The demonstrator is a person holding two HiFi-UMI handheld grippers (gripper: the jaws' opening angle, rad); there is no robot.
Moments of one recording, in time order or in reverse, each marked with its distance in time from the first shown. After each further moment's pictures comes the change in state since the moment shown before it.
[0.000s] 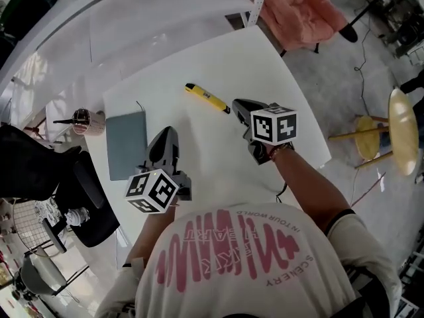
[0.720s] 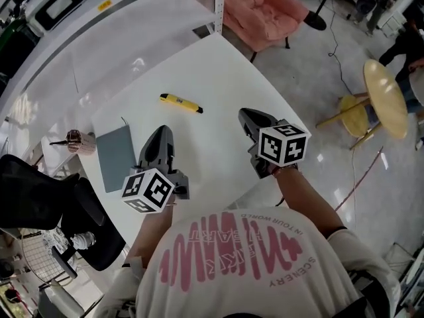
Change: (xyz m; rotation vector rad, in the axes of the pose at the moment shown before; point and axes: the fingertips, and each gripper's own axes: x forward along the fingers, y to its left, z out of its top) left arm -0.017 -0.086 -0.002 0.065 -0.025 -0.180; right arm -0.154 -0.004 -0.023 0.055 -0.271 -0.160
